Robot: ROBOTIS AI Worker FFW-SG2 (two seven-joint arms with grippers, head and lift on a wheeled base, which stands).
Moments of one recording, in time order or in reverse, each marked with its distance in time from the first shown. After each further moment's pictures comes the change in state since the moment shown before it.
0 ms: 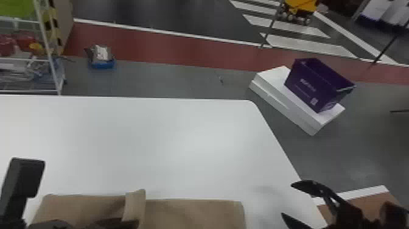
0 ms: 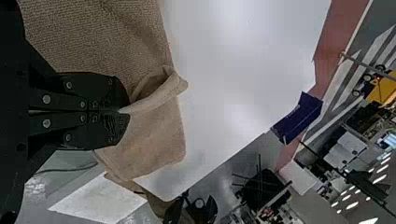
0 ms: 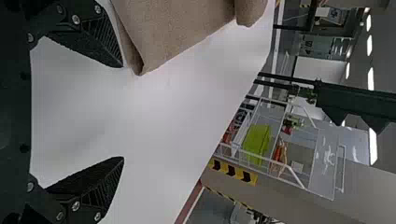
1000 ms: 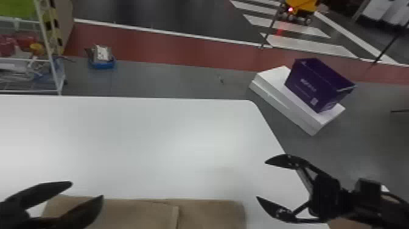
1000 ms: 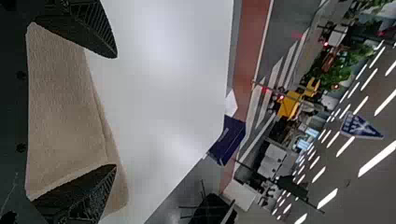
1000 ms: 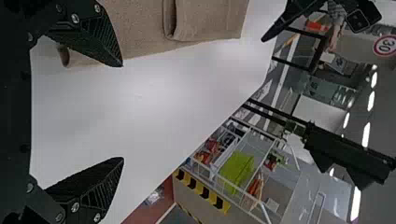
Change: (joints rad) left arm 0.138 -0.002 0.263 -0.001 0.279 -0.459 0.195; right arm -0.030 0.046 0.111 -0.356 0.185 0.071 0.000
